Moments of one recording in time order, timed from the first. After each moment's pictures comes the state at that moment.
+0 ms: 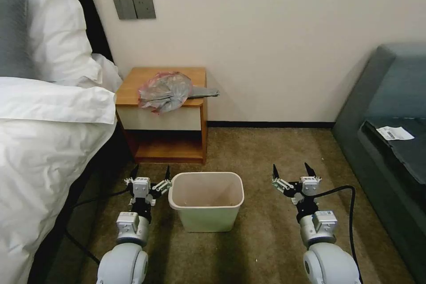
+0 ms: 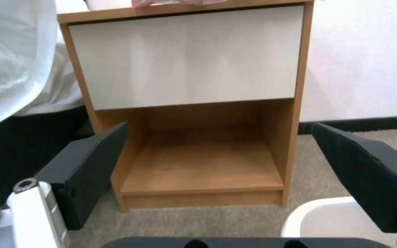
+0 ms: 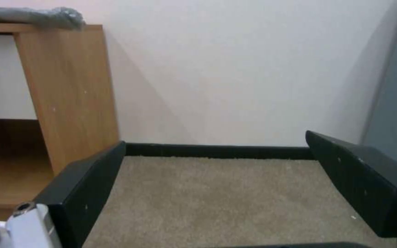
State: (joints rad) left arm 1.55 -1.50 -0.55 -2.00 0.00 0.00 0.00; right arm -1.55 1.50 0.55 2.00 0.00 0.00 0.00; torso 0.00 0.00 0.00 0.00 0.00
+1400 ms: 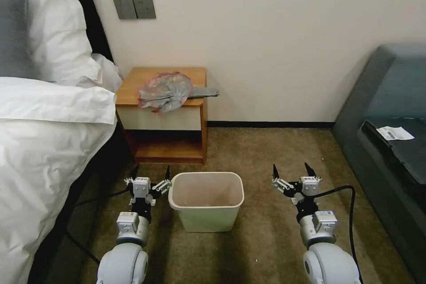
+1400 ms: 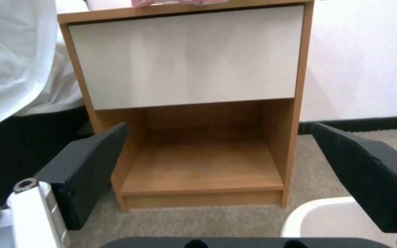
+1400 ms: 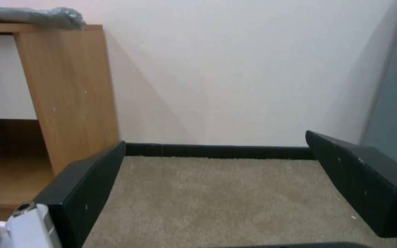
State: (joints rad) left arm 1.55 -1.50 -0.55 -2.00 0.00 0.00 0.00; right arm -1.55 1.50 0.55 2.00 0.00 0.00 0.00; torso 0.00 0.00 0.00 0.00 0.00
